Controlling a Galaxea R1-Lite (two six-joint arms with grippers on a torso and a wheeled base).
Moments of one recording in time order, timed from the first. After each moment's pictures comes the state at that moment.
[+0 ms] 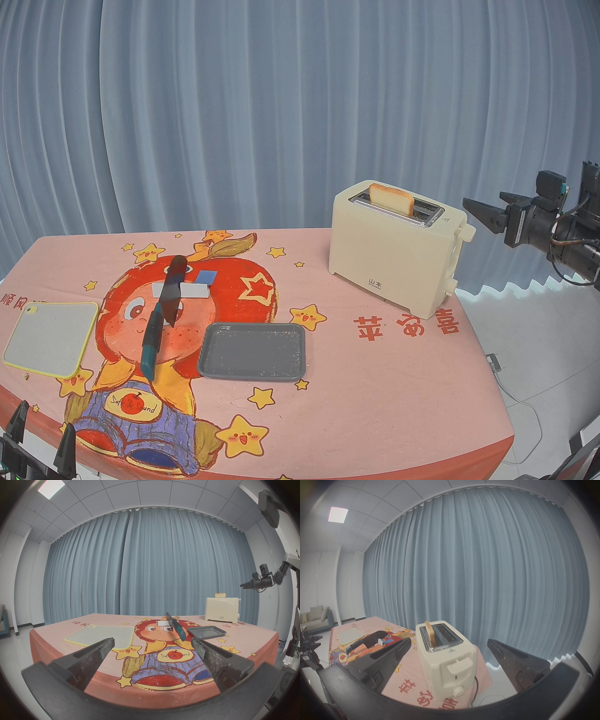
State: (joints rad) left arm 0.00 0.02 -0.02 0.00 0.03 -0.01; right arm 0.21 1.52 -0.82 -0.56 0.16 -0.01
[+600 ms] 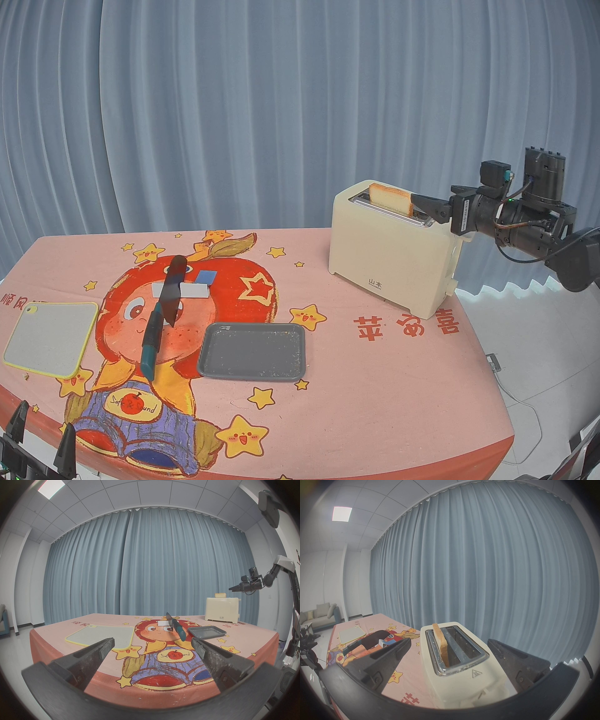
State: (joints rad) left arm 0.00 0.02 -0.02 0.00 0.03 -0.01; right arm 0.30 1.76 -1.04 -0.56 0.16 -0.02
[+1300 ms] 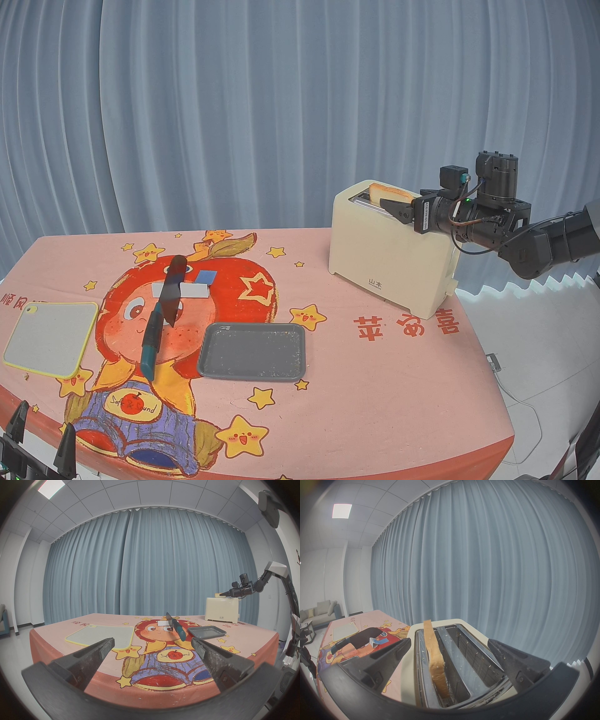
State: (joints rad) left arm 0.00 0.02 -0.02 0.00 0.03 -0.01; right arm 0.33 2.00 -1.25 -0.56 0.15 -0.03
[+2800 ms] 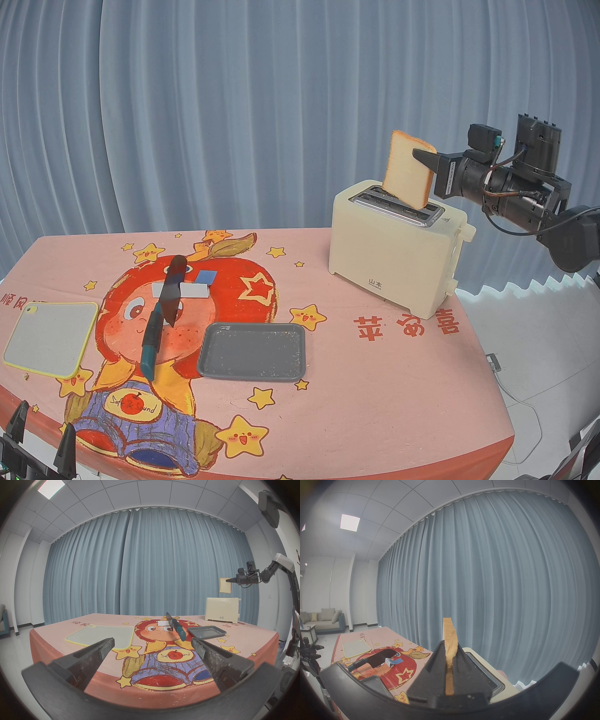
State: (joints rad) left arm 0.00 0.02 -0.02 0.00 0.03 -0.01; right arm 0.38 1.79 -1.19 -0.58 0.15 0.01
